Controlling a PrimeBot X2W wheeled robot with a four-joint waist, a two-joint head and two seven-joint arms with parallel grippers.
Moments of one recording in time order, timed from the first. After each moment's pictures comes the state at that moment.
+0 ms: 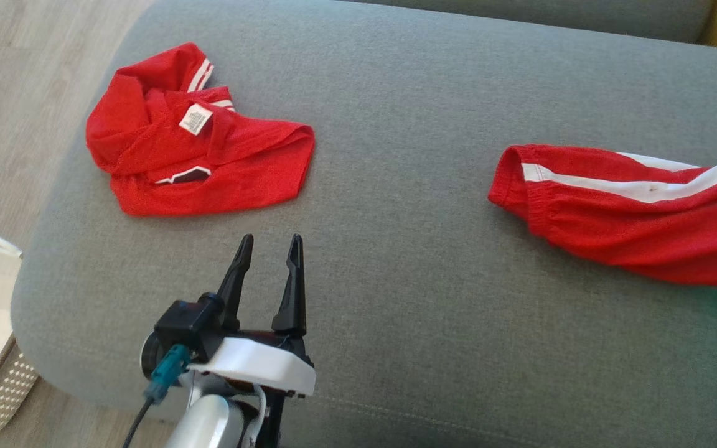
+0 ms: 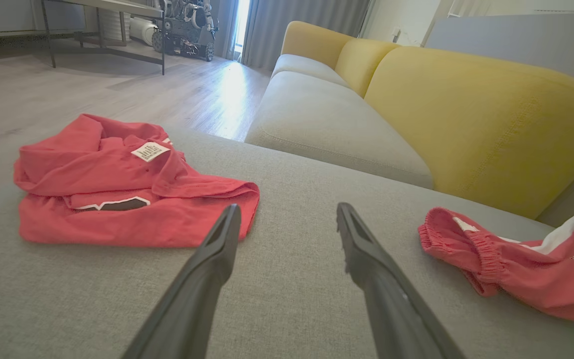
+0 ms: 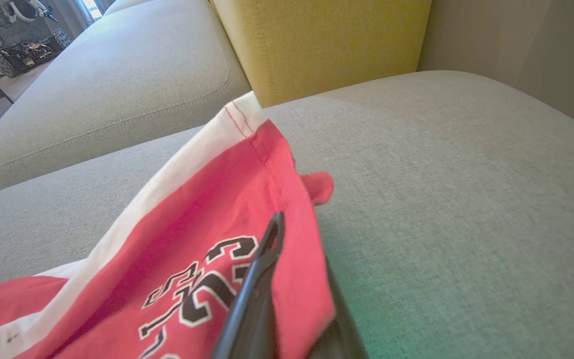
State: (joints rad) left arm -0.07 0.05 -0.44 0.06 -0.35 0.19 -0.25; right arm -0.71 -0.44 -0.17 1.30 0.36 0.13 -0.20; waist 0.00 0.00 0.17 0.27
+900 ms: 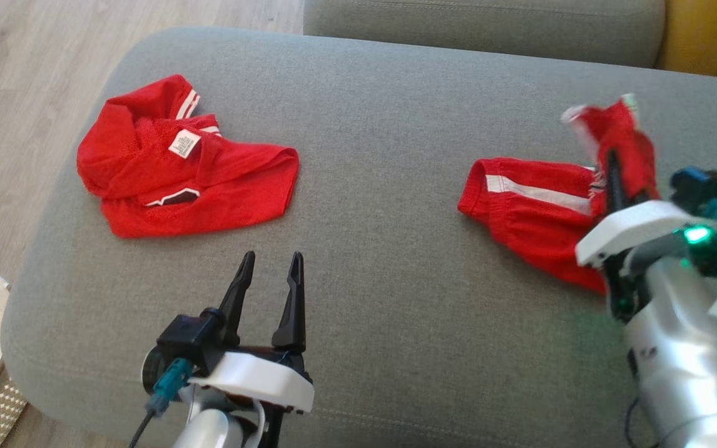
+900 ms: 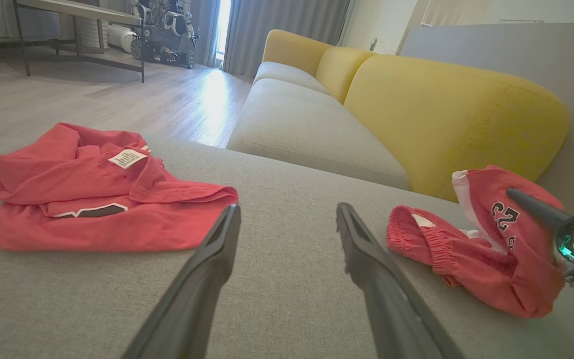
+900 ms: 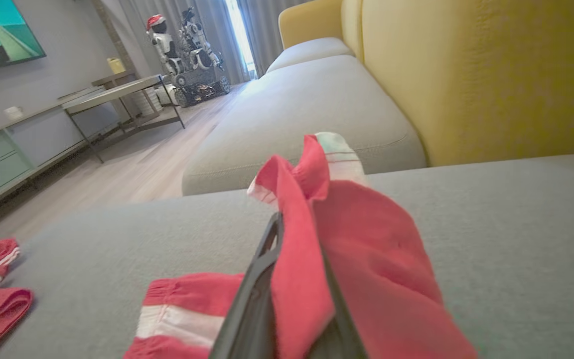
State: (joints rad) left arm -0.03 0.05 -0.43 0.07 -0.34 0.17 -0.25; right arm -0.64 -0.13 -0.01 0.97 0.27 0.13 -0.24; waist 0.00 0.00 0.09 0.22
